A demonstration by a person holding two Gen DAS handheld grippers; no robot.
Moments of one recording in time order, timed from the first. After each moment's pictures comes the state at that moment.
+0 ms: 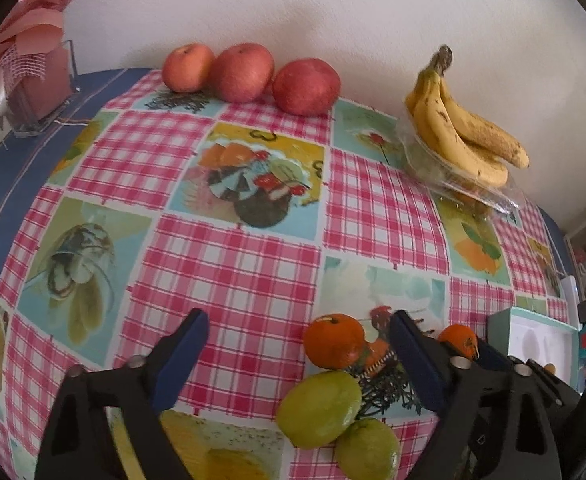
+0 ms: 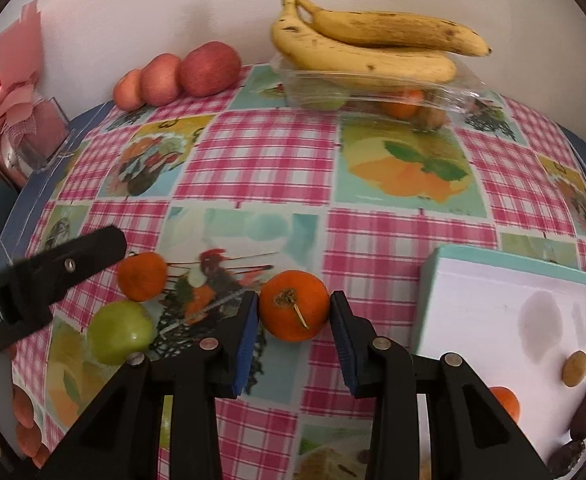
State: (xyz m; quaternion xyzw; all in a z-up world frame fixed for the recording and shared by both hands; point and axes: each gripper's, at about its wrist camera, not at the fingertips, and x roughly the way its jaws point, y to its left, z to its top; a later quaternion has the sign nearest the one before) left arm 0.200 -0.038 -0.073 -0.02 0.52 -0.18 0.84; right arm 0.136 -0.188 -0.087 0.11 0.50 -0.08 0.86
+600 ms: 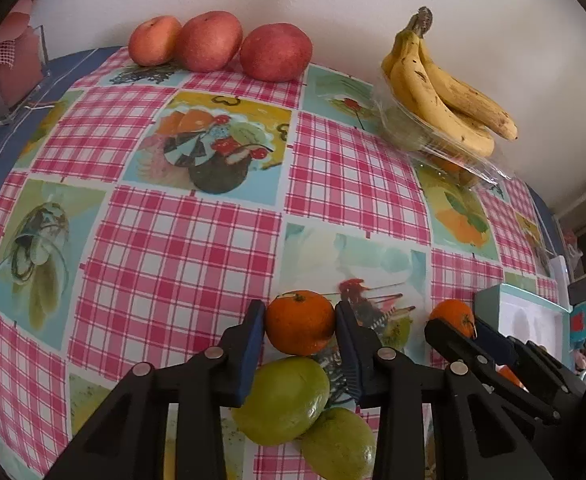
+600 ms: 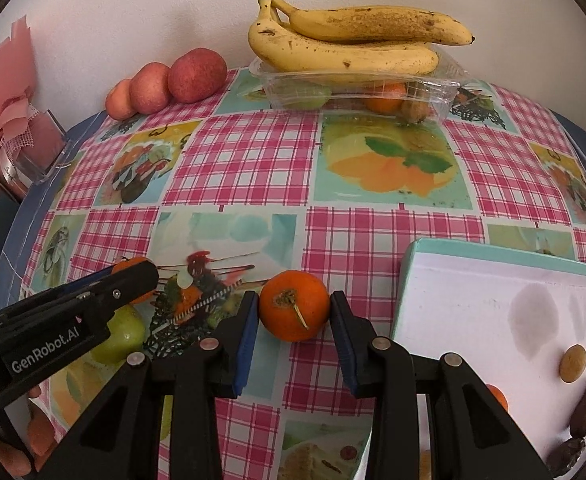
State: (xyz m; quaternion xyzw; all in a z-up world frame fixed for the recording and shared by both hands) left arm 0.195 -0.057 -0.085 -0.03 0.55 -0.21 0.81; right arm 0.130 -0.199 -0.084 0.12 0.50 -0.09 0.85
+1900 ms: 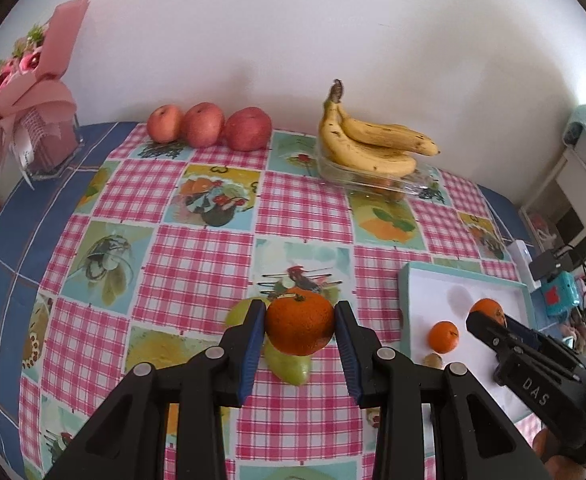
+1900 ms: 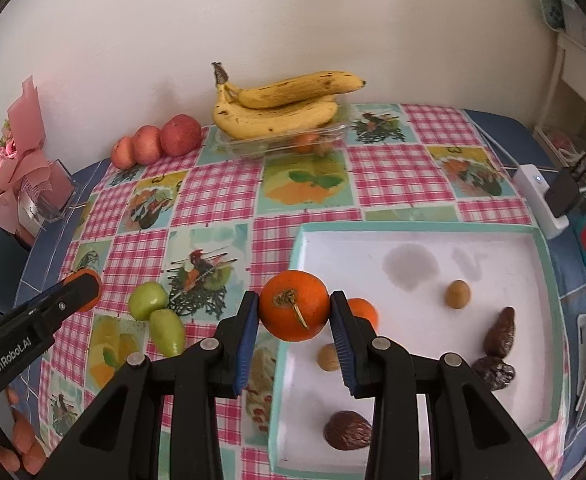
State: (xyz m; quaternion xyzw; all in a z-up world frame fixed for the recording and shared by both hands) left arm 0.100 -0.051 0.021 0.01 0.47 -0.23 0.85; right arm 0.028 -0.220 0.004 0.15 0.45 -0.15 0.87
